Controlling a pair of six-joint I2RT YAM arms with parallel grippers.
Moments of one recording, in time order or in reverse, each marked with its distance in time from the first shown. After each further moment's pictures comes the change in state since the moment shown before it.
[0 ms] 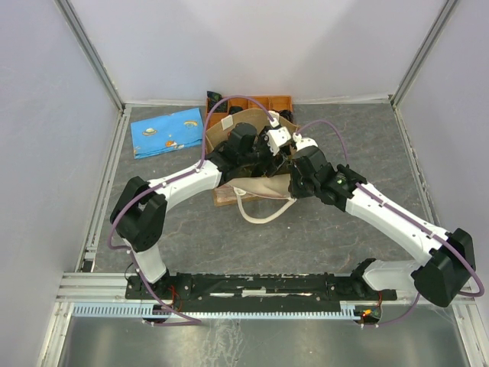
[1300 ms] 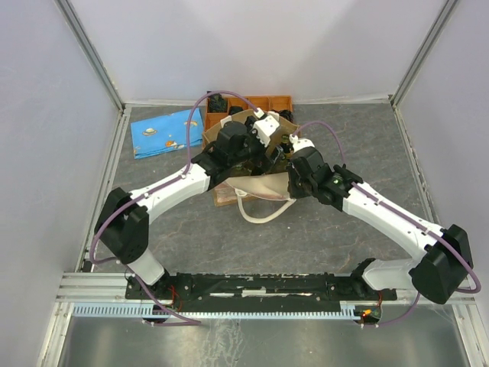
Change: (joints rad) left arm 0.005 -0.143 -0.053 -0.002 -0.179 -0.141; right arm 0.000 0.026 -0.022 0.040 0.008 -0.044
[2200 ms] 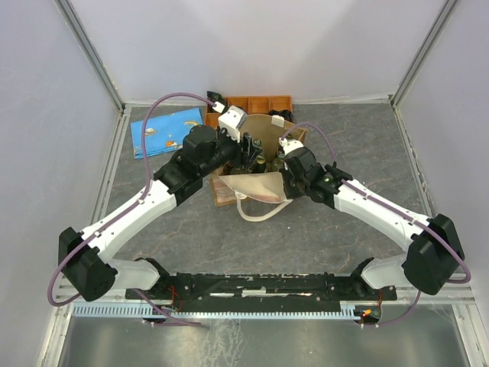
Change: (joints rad) left arm 0.010 -0.344 -0.076 -0.173 -0.080 -0.303; right arm 0.000 0.084 -0.013 0.076 -0.031 -0.106
